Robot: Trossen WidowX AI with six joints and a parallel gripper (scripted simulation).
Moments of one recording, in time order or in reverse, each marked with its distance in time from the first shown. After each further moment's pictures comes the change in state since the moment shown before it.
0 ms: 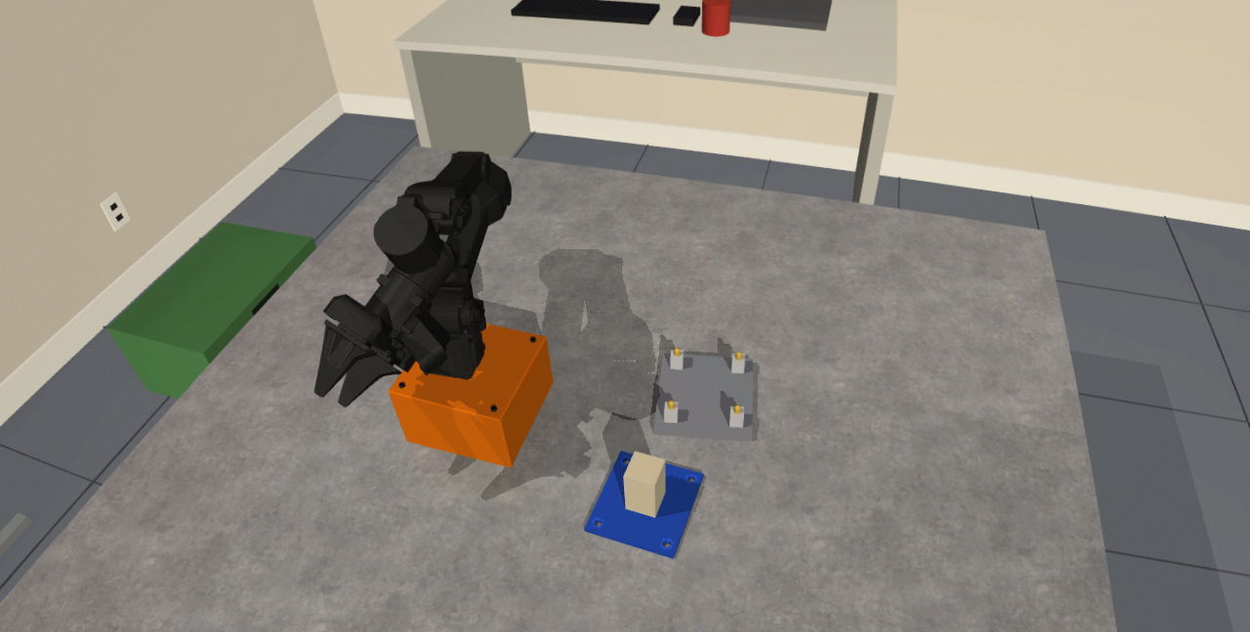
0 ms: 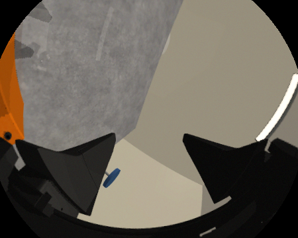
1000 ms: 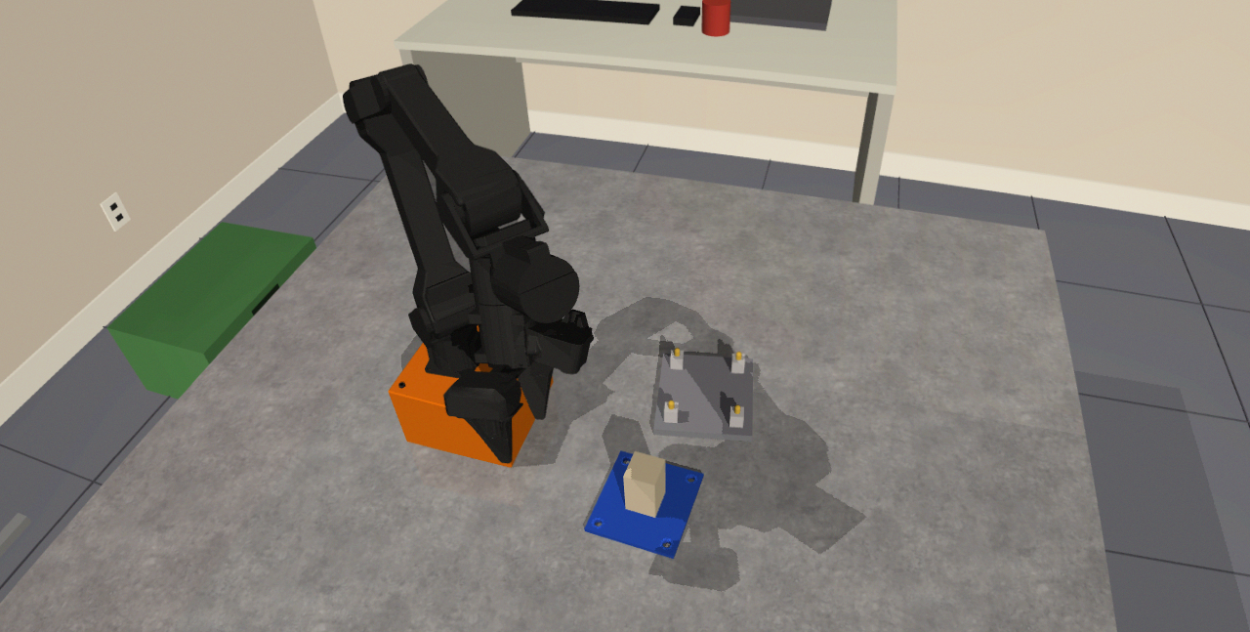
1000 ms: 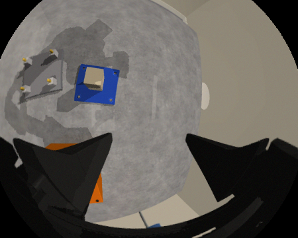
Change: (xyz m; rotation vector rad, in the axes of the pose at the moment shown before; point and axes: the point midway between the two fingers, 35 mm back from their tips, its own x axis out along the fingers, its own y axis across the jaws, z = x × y) arm -0.065 -0.058 0.189 0.184 -0.549 0.670
